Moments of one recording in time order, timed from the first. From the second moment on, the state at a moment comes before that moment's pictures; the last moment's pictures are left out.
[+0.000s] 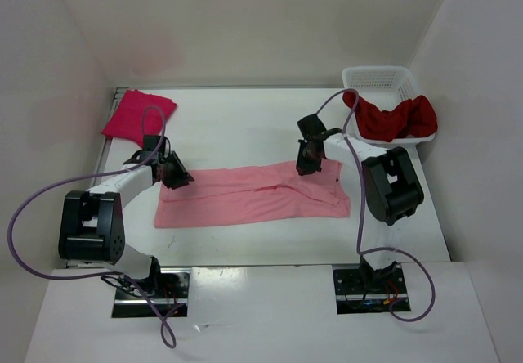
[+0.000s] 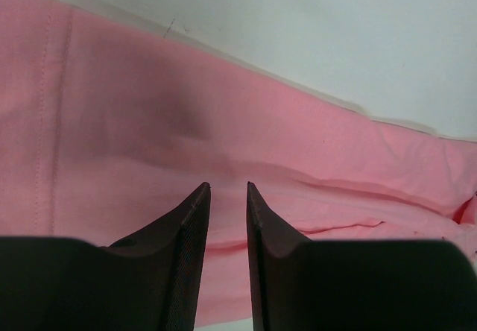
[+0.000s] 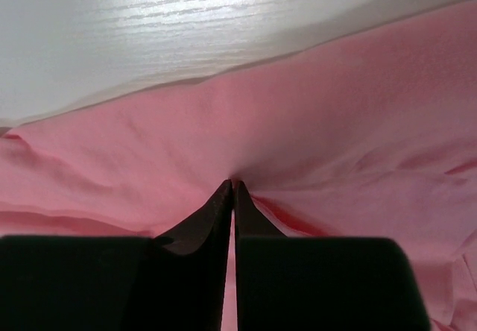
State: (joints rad) left arm -0.02 1.49 0.80 -0.31 0.19 -0.64; right arm 0.39 1.86 1.21 -0.51 0.02 0.58
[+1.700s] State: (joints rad) left arm 0.02 1.63 0.83 -0.25 0.30 -0.68; right arm 0.53 1.54 0.91 -0.58 -0.06 0.78
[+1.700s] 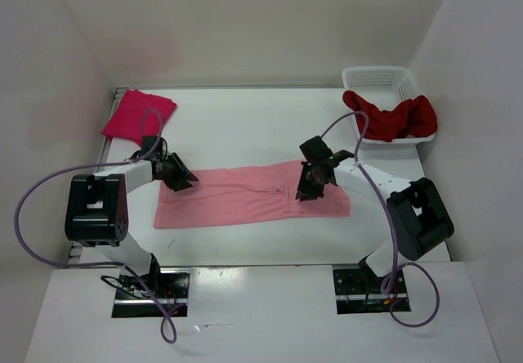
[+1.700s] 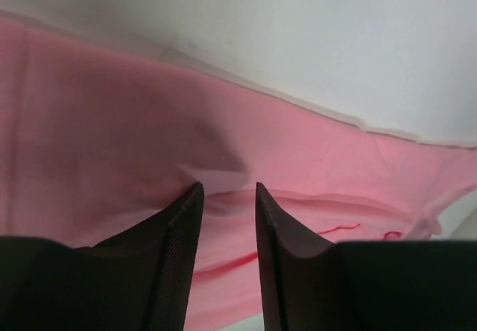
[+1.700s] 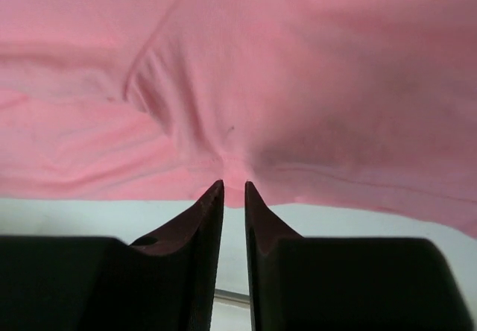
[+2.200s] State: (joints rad) left arm 0.05 1.46 0.92 -0.31 0.34 -0.67; right arm 0.37 1.87 1.18 -0.49 -0.02 0.72
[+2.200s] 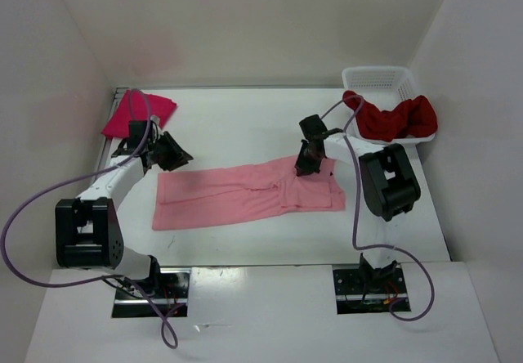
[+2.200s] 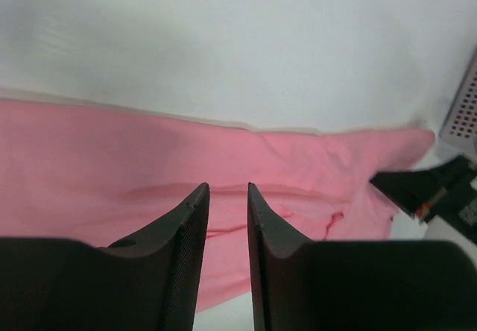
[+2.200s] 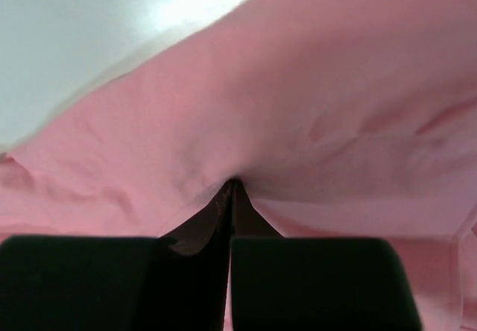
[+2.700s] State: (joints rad) left arm -0.13 1.44 0.95 -0.40 0.35 -0.63; right arm 0.37 2.82 2.81 -0.76 -0.10 0.65
